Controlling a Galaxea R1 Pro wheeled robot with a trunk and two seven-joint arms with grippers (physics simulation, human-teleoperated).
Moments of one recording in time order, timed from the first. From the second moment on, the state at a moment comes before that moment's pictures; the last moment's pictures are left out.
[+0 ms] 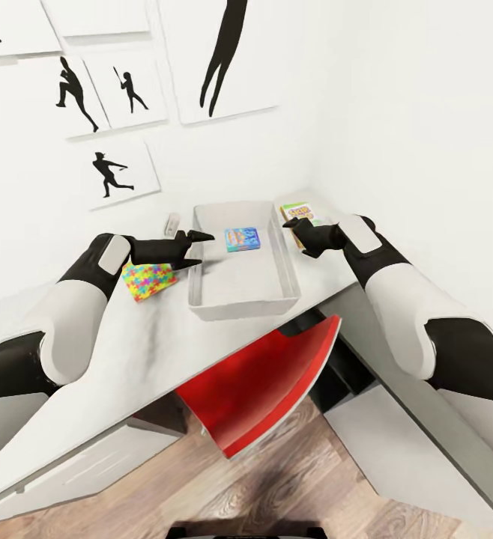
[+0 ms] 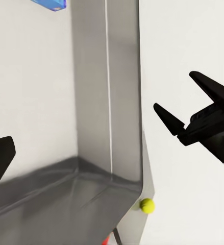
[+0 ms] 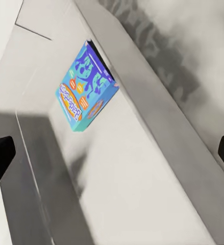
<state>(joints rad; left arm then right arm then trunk) -1.45 0.03 0.28 -0.42 0.35 1.04 -0.57 -1.52 0.04 0.03 -0.40 -1.05 0.59 -0.29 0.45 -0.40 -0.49</state>
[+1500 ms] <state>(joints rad) -1.45 0.03 0.27 -0.41 0.35 1.04 -0.58 -1.52 0.04 0.03 -0.40 -1.05 0.59 -0.29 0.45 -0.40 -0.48</state>
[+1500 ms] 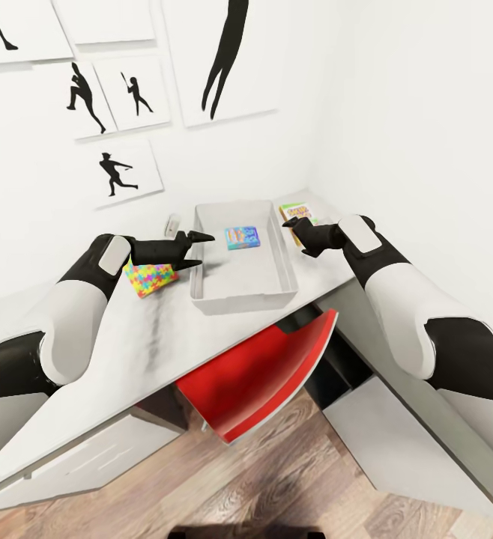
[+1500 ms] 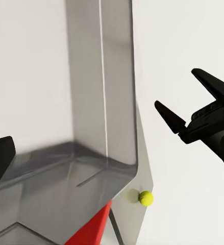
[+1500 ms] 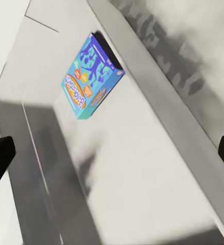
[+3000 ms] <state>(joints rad) -1.45 0.04 0.24 -0.41 0.35 1.04 -0.58 -1.52 0.04 0.03 -0.40 -1.05 0.59 -0.28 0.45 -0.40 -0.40</state>
